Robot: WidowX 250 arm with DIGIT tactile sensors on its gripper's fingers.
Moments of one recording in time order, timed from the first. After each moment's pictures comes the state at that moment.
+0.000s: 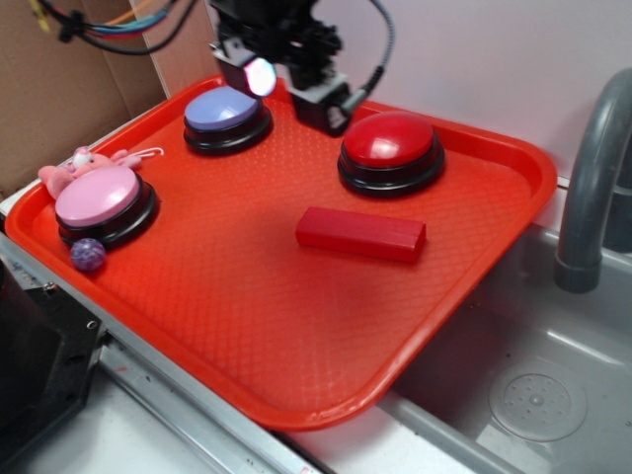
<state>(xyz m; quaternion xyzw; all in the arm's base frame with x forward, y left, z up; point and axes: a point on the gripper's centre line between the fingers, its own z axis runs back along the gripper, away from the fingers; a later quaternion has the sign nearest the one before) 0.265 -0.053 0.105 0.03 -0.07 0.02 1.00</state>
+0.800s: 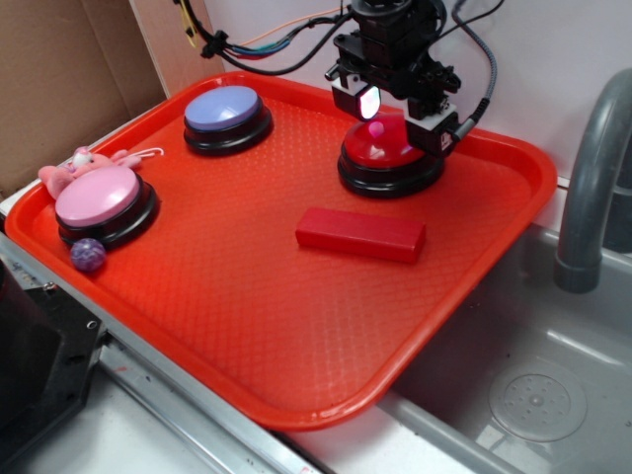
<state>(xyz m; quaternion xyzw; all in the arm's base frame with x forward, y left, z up) 0.343 -0.069 0.051 0.02 -0.07 0.00 1.00</state>
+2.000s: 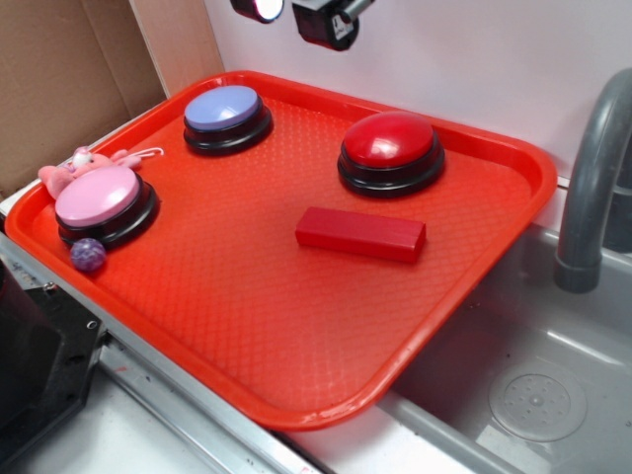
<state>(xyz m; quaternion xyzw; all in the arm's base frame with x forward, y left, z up) 0.282 -0.040 0.158 0.01 -0.10 -0.01 1.00</state>
